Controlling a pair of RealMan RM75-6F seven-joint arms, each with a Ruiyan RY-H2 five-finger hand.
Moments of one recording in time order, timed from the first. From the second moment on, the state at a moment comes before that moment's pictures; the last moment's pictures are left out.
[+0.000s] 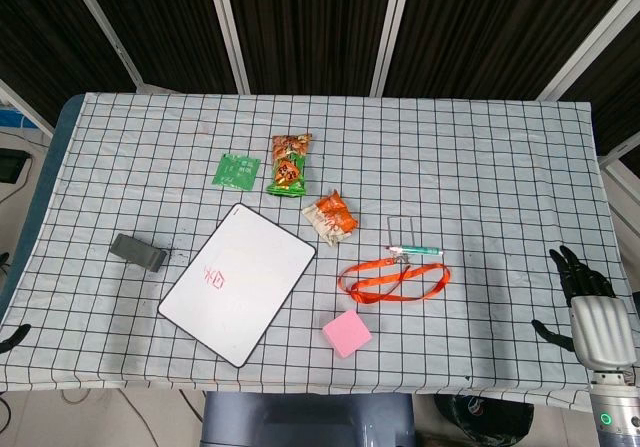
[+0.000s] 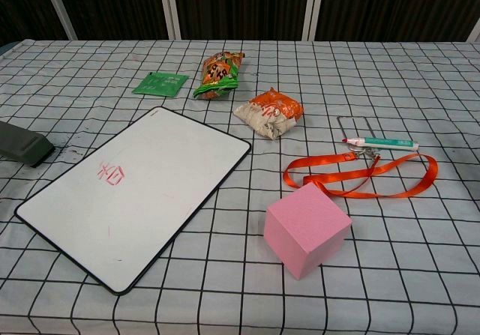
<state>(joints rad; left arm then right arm) 0.00 -1.02 -0.02 -1.61 1.53 1.57 0.00 0.06 -1.17 0.09 -1.61 -1.51 1.54 -0.09</state>
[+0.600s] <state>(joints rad) 0.00 -1.02 -0.02 -1.61 1.53 1.57 -0.01 0.06 -1.17 0.09 -1.61 -1.51 1.54 -0.09</state>
